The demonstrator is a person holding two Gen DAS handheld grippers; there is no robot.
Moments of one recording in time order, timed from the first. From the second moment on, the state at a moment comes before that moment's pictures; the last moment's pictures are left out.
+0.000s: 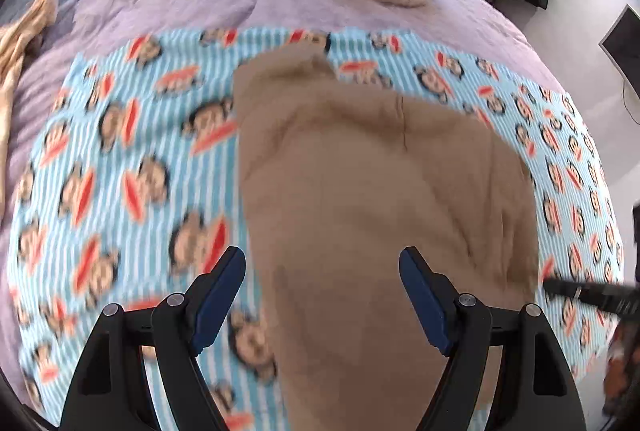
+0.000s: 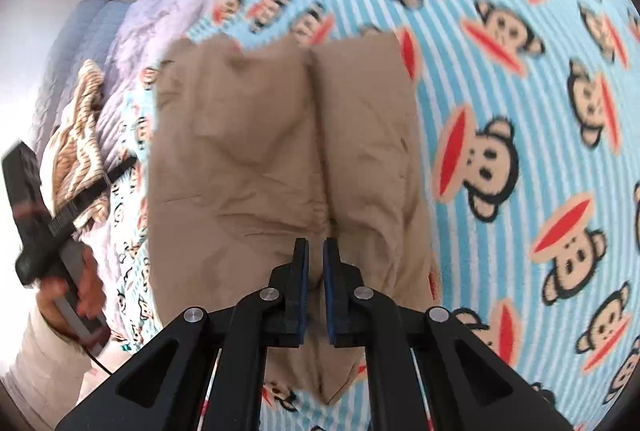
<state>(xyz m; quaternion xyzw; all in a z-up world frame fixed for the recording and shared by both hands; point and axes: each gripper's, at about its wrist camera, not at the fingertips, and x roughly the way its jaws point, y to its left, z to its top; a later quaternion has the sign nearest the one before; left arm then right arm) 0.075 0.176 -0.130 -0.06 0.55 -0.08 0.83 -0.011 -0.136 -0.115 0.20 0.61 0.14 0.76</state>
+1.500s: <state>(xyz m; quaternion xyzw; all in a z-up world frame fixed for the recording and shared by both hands) -0.003 0.170 -0.137 -0.05 0.60 -0.05 0.79 -0.053 -0.095 -0.101 0.14 0.66 0.08 0.74</state>
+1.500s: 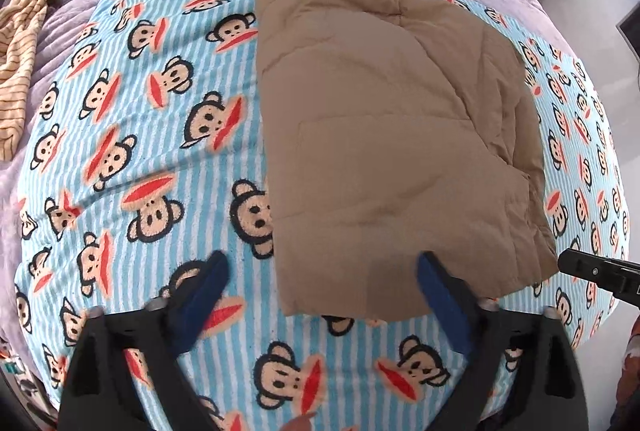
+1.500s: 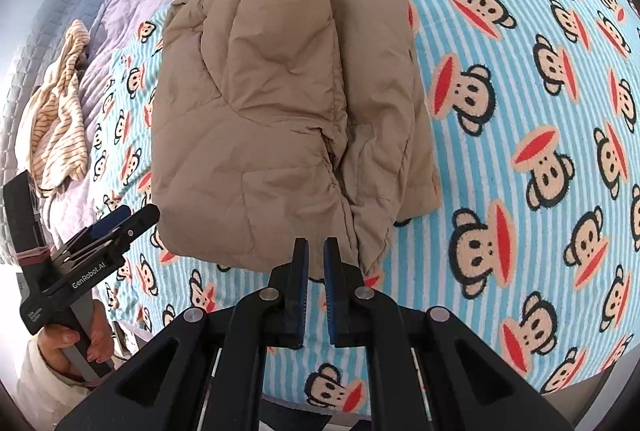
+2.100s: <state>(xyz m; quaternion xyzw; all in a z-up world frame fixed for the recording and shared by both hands) -0.072 0.131 -0.101 -0.07 0.61 -0.01 0.79 -0.089 -0.111 -0.091 0.13 0.65 0.11 0.74</state>
